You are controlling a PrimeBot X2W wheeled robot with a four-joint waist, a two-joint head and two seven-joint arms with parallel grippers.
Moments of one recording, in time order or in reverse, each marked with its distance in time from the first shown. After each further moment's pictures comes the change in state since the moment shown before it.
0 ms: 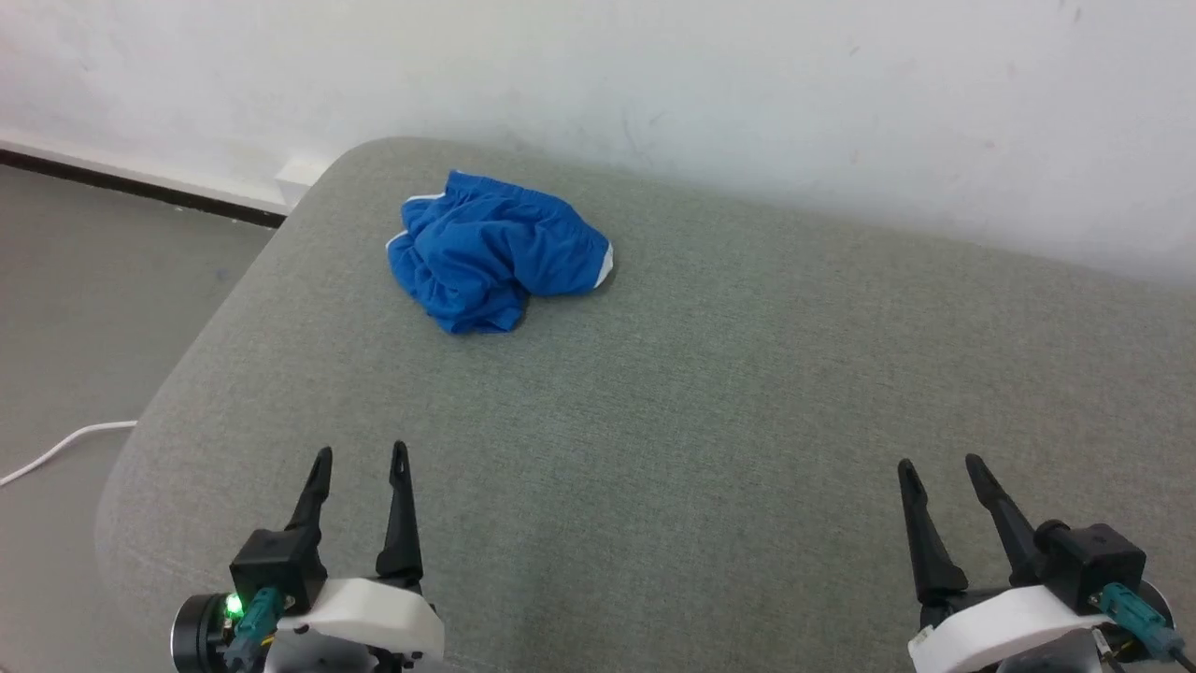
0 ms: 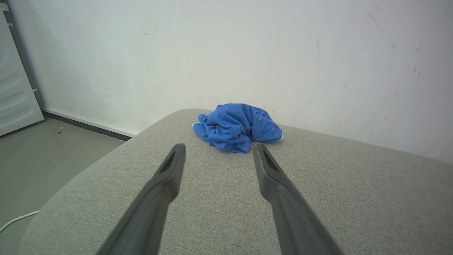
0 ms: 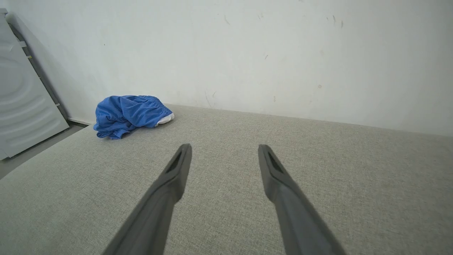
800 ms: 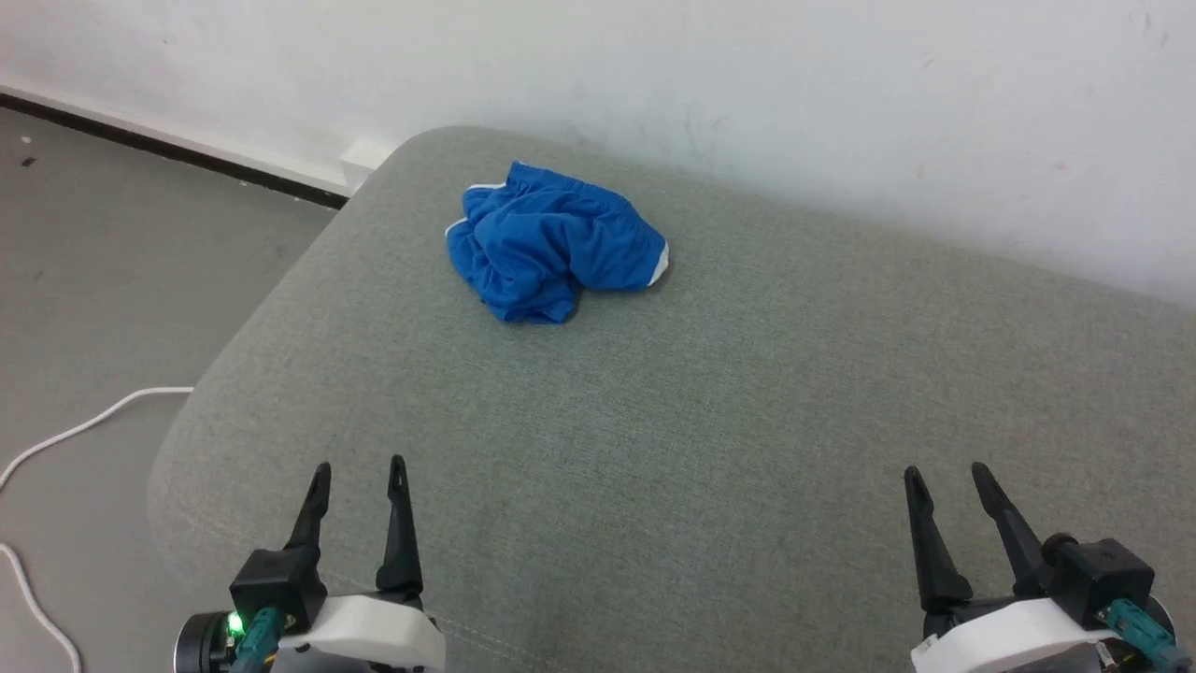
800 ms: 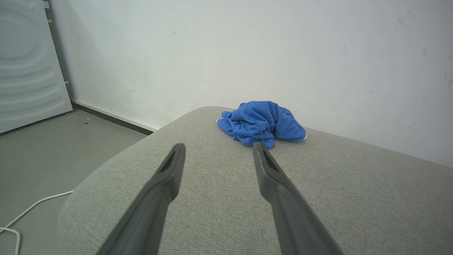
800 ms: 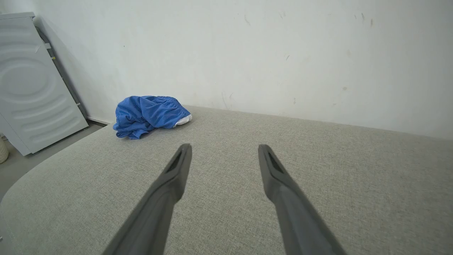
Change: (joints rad) left arm 0.016 0.000 -0.006 0.027 -0.020 0.010 -0.048; right arm 0.012 0.000 -0.003 0.020 0.014 0.000 -0.049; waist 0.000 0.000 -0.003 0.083
